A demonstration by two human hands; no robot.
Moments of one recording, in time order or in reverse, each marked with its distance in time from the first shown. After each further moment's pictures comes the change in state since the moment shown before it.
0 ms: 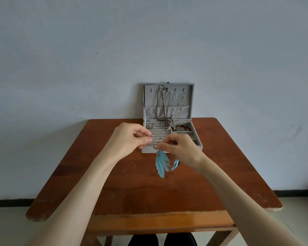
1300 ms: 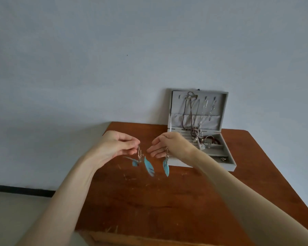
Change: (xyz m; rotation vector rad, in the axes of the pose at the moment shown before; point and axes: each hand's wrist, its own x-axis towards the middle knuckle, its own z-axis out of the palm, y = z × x) left_hand 0.018 -0.080 -0.072 -0.461 -0.001 -0.355; right_hand 0.094 -0.027 0.061 0.251 -0.305 0.153
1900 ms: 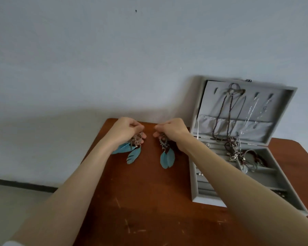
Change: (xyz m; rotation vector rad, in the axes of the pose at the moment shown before) left_hand 0.177 -0.048 -0.021 0.208 0.083 -0.032; right_hand 0.188 0.032 -0.013 -0.156 0.375 0.147
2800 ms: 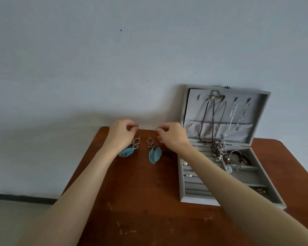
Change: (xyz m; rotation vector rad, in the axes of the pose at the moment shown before) left_hand -0.009 0.022 0.013 0.358 0.230 0.214; right_hand -0.022 0.001 -0.024 -0.168 0.122 -0.177
